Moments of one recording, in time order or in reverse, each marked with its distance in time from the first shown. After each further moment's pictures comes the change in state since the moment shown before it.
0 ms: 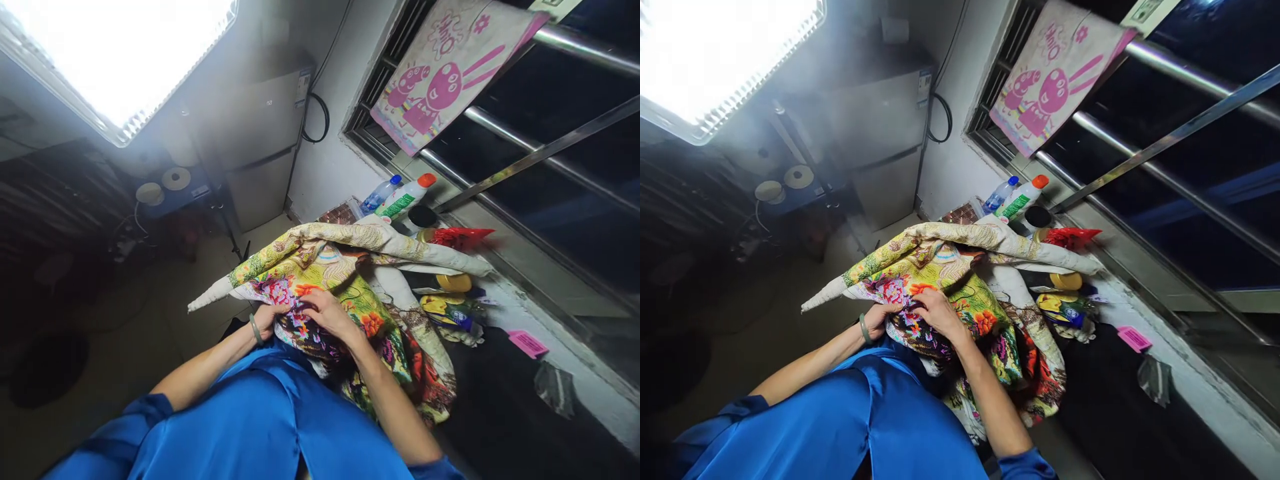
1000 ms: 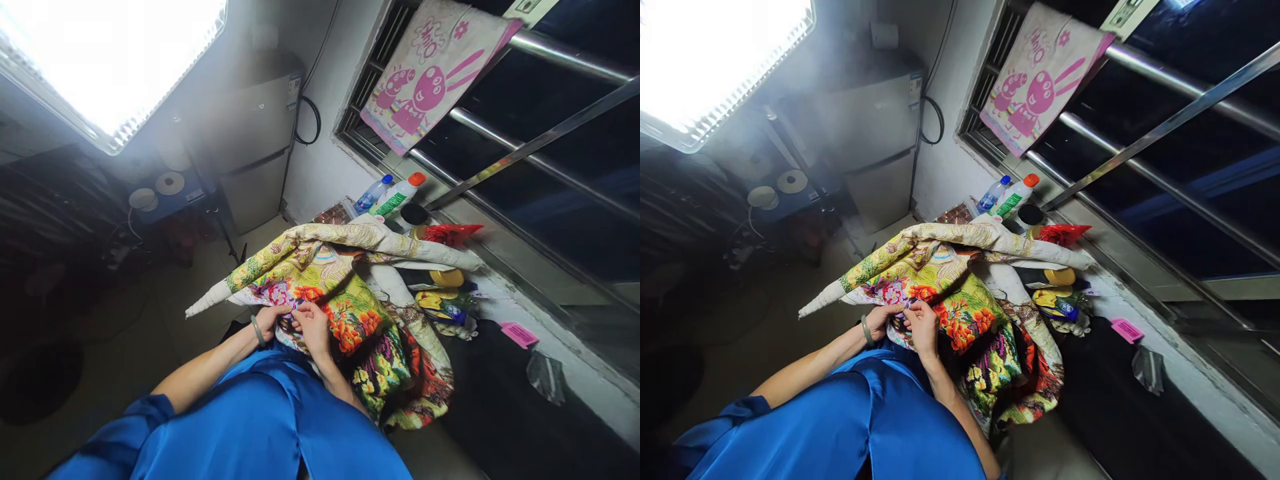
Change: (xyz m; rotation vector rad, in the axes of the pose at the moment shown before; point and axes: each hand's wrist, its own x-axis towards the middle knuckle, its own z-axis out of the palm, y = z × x) left_hand 0.012 -0.002 -0.004 0.070 0.017 -0.072; right_hand -0.043 -0.024 0.057 0.361 0.238 0.789
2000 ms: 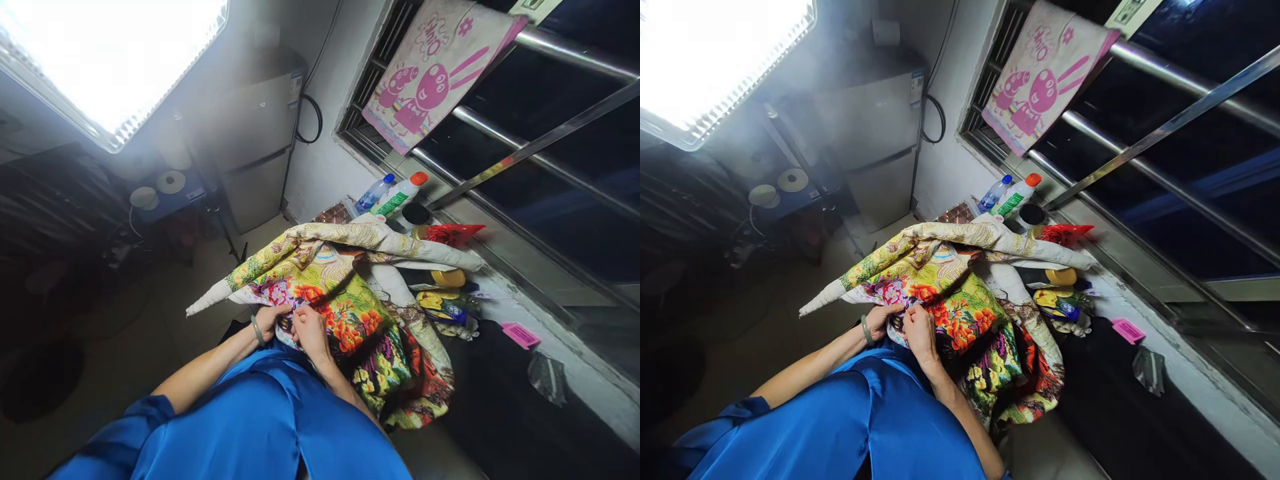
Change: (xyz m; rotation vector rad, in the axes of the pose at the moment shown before) left_hand -0.001 -0.003 -0.001 -0.024 0.014 0.033; right_hand -0.009 -0.011 -0.001 -0.311 -0.157 0.003
